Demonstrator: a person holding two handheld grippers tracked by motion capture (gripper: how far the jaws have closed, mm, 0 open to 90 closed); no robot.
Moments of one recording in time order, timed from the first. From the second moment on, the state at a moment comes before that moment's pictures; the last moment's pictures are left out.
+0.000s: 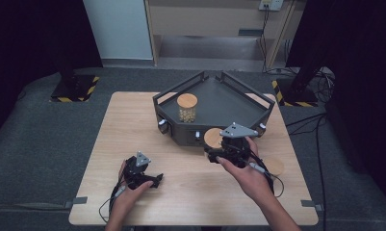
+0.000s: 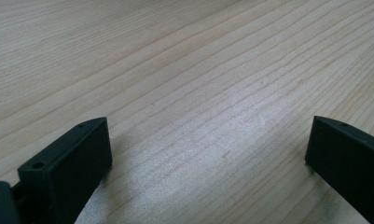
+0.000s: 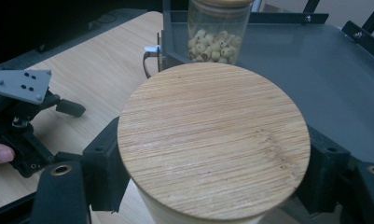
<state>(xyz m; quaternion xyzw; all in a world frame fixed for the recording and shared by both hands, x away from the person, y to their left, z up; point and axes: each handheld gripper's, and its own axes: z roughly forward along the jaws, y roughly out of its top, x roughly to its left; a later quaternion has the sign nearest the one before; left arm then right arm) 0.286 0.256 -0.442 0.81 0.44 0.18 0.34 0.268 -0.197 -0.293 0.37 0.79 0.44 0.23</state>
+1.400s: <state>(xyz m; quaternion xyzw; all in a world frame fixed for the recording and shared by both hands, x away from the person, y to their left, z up) 0.286 0.256 -0.442 0.81 0.44 0.18 0.34 0.303 -0.183 -0.269 0.38 0.78 0.44 0.24</state>
